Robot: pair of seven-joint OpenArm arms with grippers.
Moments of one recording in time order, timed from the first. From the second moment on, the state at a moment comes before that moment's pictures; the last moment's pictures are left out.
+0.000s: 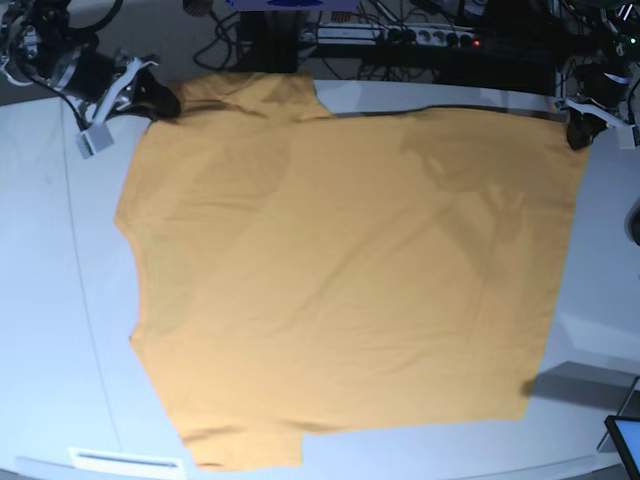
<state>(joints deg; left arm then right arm) 26.3 -17.8 -53.1 87.2 -37.9 -40.1 37.8 -34.5 15.5 19.8 110.8 60.6 32.5 -62.6</state>
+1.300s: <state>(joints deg) 18.7 -19.9 -62.8 92.2 -38.1 -40.7 44.5 -12.3 19.8 19.4 112.9 62.0 28.9 -75.7</state>
